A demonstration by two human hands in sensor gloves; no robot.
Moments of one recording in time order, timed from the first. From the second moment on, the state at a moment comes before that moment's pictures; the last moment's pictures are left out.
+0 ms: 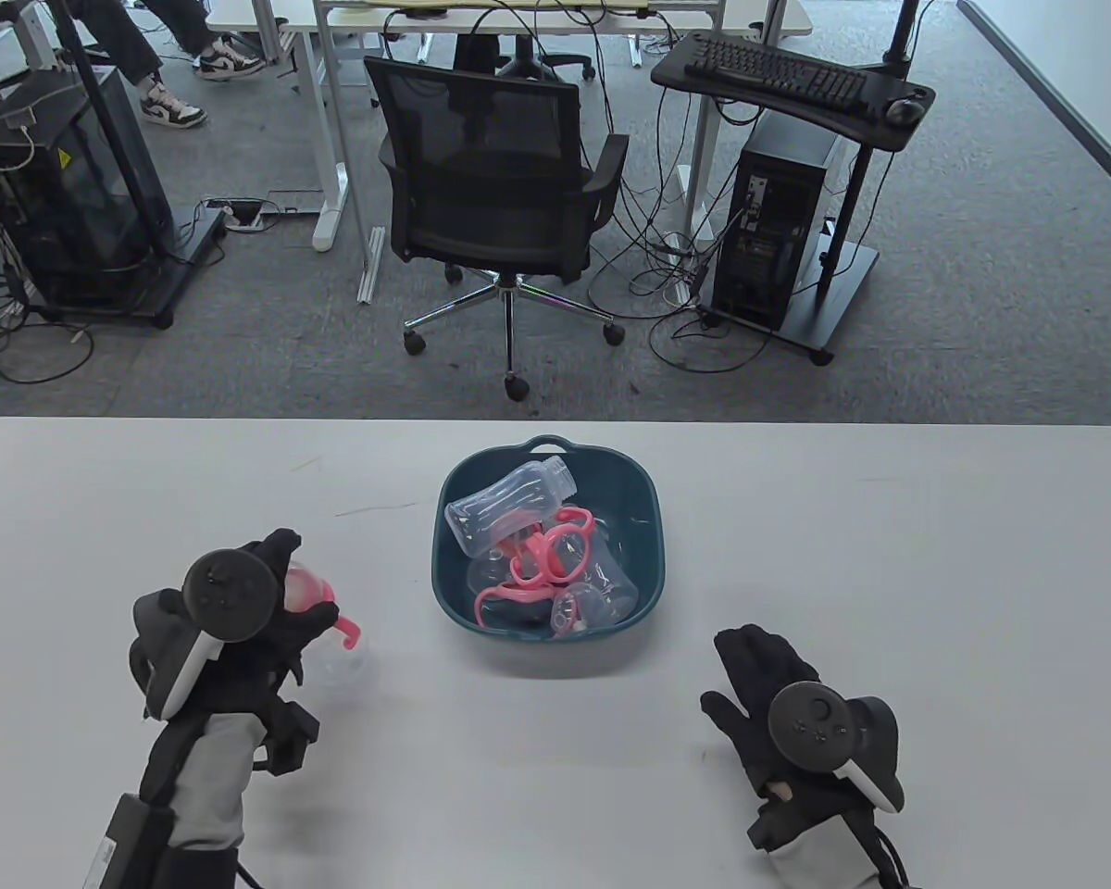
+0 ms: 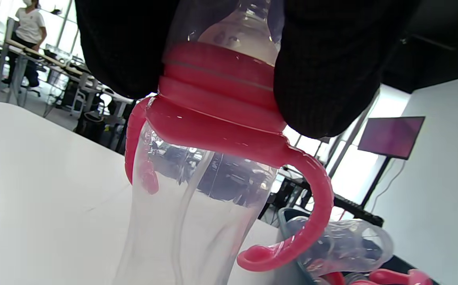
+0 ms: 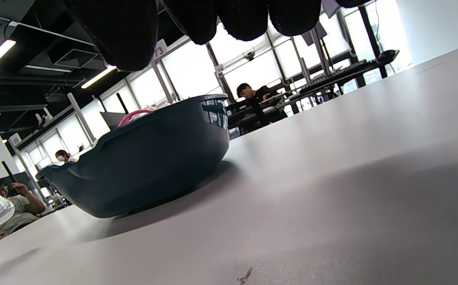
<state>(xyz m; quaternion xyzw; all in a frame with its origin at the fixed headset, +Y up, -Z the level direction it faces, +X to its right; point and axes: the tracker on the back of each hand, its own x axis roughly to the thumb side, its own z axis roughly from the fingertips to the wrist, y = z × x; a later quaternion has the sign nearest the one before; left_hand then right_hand) -0.278 -0.598 -0.353 0.07 0.06 0.20 0.98 0.202 -0.715 -0.320 0.11 -0.07 0.96 0.24</state>
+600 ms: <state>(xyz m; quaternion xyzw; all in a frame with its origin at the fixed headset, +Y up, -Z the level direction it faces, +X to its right) -0.134 -0.557 -0.333 0.11 -0.15 0.20 0.96 0.190 -0.705 -0.309 0.16 -0.09 0.93 0.31</state>
